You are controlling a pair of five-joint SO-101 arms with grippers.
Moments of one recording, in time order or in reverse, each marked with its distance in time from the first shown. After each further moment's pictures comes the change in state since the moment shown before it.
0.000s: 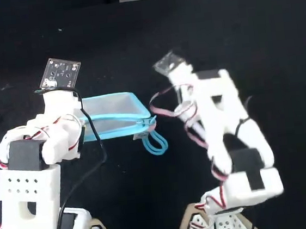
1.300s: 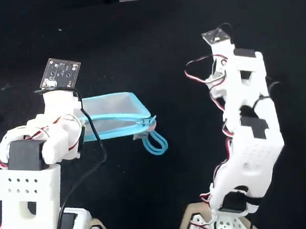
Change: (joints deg) left arm 0.0 0.0 0.0 0.0 0.0; right arm 16.6 25.7 -30.9 2.5 -6.2
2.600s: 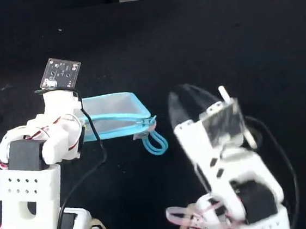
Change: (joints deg) left arm 0.0 0.0 0.0 0.0 0.0; right arm -27.4 -114.2 59.5 -9.7 -18.1
